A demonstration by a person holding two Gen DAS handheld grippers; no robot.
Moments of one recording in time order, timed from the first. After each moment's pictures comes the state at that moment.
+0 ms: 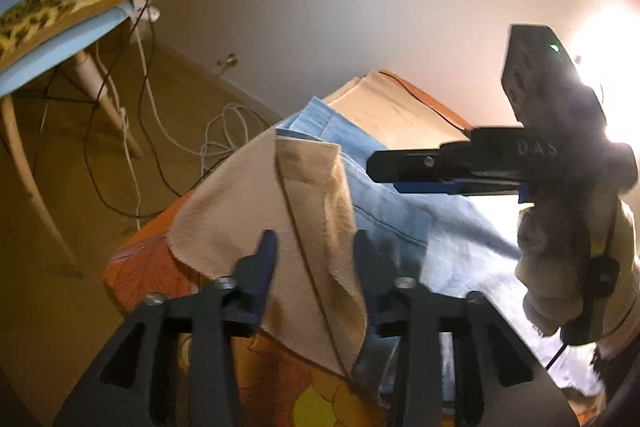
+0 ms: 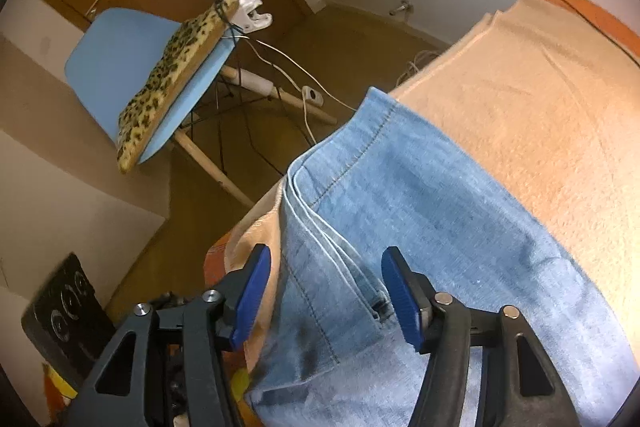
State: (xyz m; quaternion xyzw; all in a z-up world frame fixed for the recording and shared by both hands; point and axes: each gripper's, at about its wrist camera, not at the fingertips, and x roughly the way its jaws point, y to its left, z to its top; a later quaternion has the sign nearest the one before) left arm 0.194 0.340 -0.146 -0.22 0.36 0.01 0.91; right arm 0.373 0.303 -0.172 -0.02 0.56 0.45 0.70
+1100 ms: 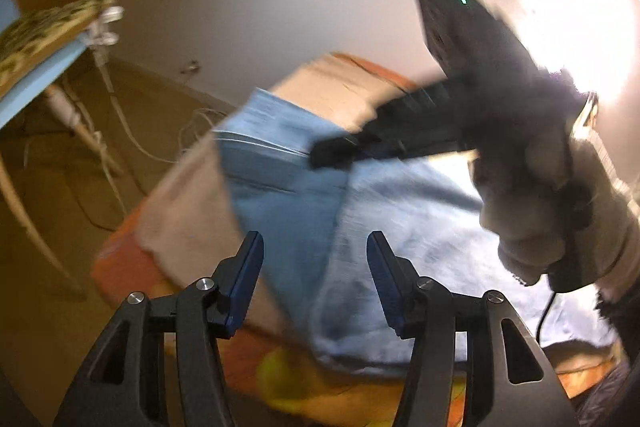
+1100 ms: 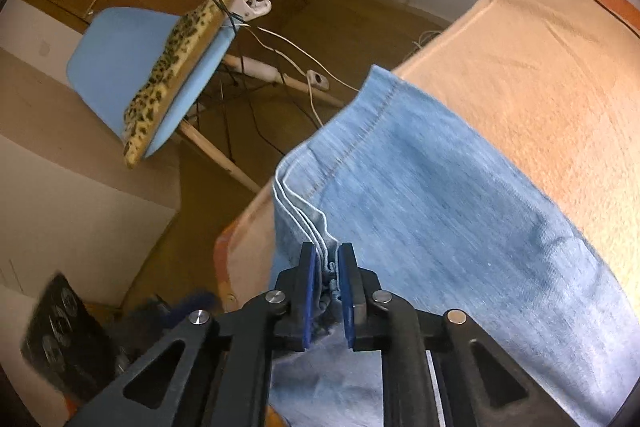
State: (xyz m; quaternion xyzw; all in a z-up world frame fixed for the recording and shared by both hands) left arm 0.190 0.295 -0.136 -0.13 0.39 -0.05 0.91; right arm 0.372 0.300 -0.175 0.00 0.59 0.45 0.67
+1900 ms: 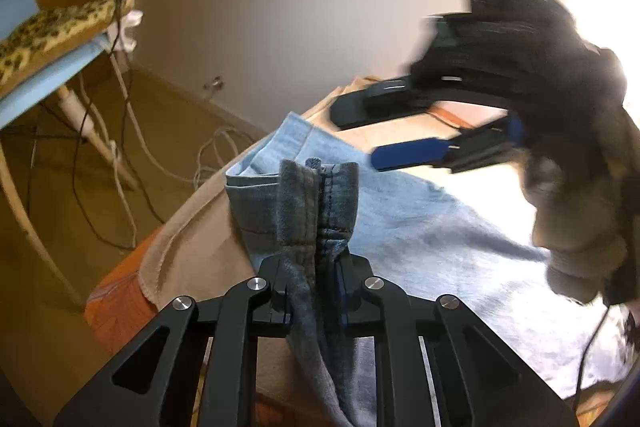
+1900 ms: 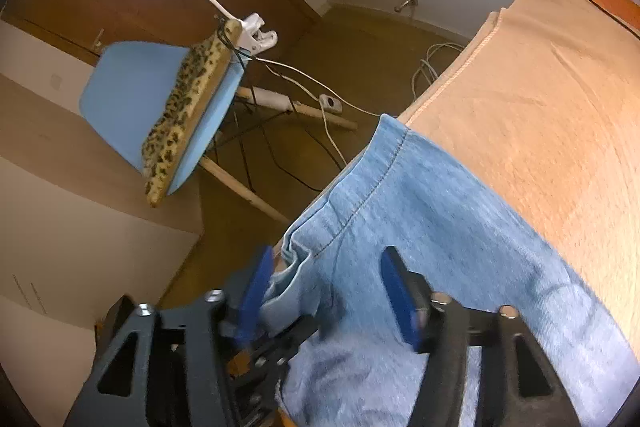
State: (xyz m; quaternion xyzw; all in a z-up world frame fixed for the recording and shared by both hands) left arm 0.212 0.319 -0.144 -0.15 0.33 -0.01 0.93; right arm 0.398 0.316 -0.164 0.04 0.60 0.45 0.66
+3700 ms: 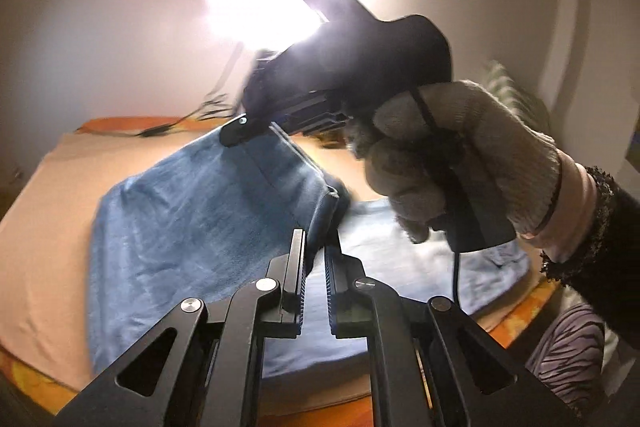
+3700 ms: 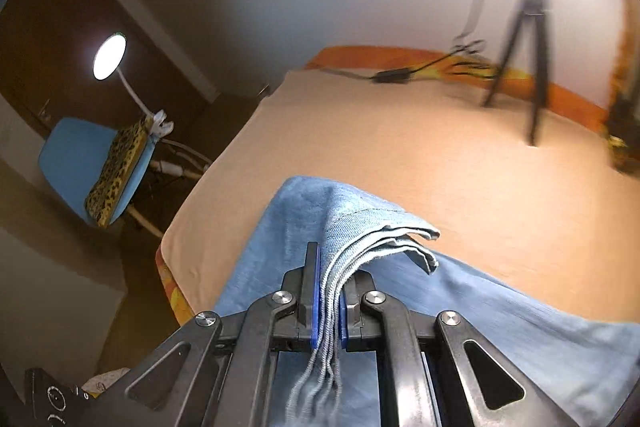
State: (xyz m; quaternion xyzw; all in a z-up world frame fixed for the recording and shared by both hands) left arm 0.117 0.044 -0.046 -0.03 0.29 -0.34 0.90; right arm 0.317 -0.026 -0.061 0.07 0.50 0.25 0.82
